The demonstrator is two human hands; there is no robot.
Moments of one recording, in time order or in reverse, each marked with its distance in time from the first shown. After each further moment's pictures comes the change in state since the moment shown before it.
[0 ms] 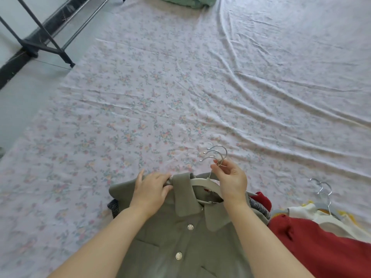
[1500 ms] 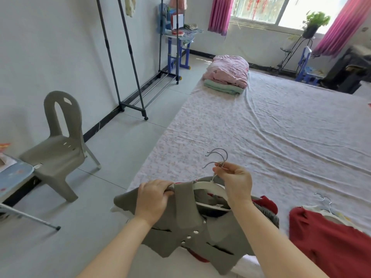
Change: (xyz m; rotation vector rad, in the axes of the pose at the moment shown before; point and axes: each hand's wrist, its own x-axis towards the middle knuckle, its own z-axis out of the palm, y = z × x) left_hand -0.379 -0.161 -0.265 -0.200 0.521 0.046; right_hand -0.438 -0.181 0.118 0.169 -0.096 -0.207
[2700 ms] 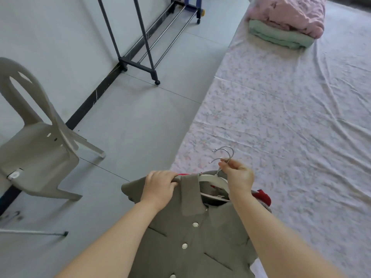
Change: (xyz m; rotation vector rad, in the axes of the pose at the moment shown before) left_hand 0.297 -0.258 0.128 0.151 -0.393 -0.127; right_hand 0.311 0.136 0.267 -0.159 0.088 0.367
